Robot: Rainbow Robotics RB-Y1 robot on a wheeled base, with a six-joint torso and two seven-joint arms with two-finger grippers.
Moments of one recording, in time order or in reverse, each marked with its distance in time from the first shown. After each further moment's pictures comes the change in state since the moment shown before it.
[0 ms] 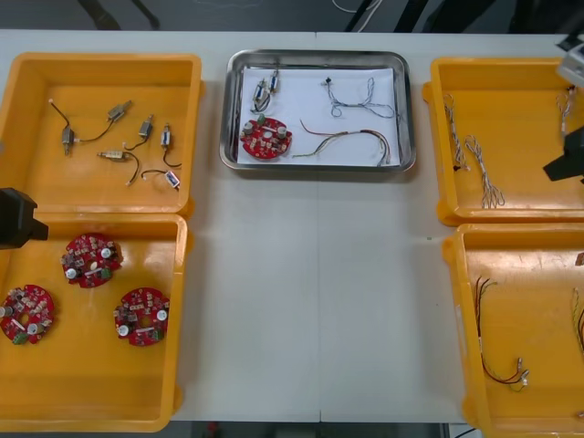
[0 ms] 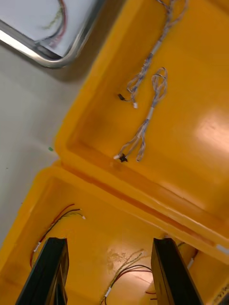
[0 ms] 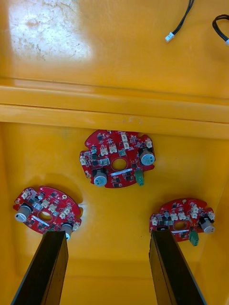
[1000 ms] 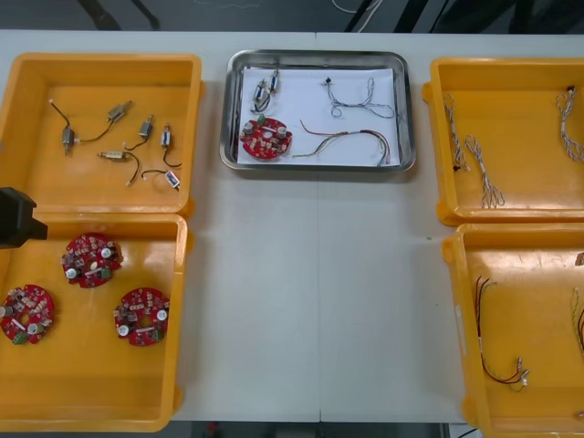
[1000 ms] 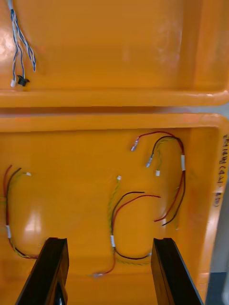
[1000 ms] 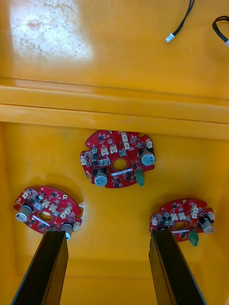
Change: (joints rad) right arm 0.406 0.134 -0.366 -0.029 0.139 0.000 -0.115; left arm 0.000 0.000 0.003 0.000 0.000 0.000 0.000
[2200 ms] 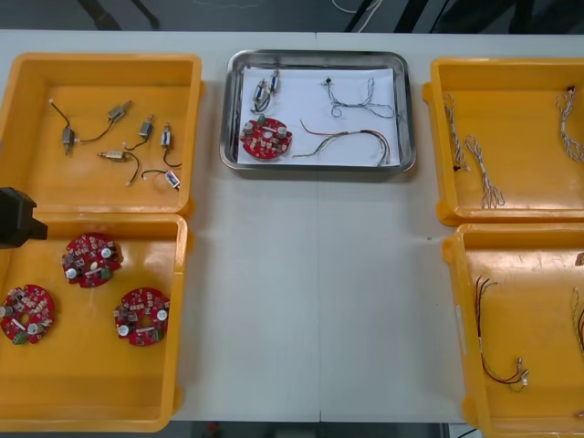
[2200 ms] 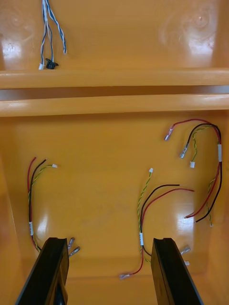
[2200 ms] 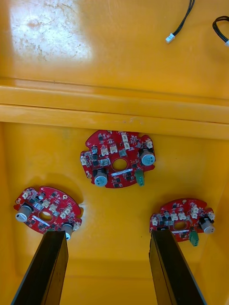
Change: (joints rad) right arm 0.065 0.097 0.040 -0.143 0.057 -0.001 -0.035; left arm 0.000 0.000 0.000 0.000 0.000 0.000 0.000
